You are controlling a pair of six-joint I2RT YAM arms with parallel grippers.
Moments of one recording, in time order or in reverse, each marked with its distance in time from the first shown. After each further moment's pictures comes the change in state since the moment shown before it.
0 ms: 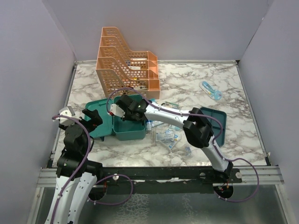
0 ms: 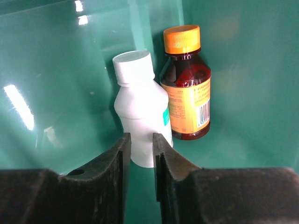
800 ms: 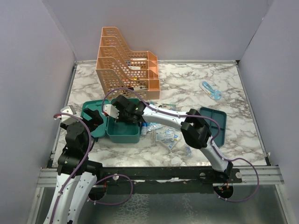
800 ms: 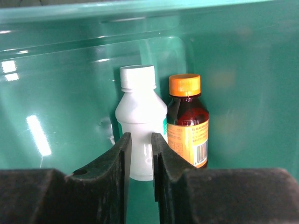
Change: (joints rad) left arm 0.000 0.037 0.000 -0.016 0.002 -0.021; right arm 0.019 0.030 0.026 0.103 -0.132 0.060
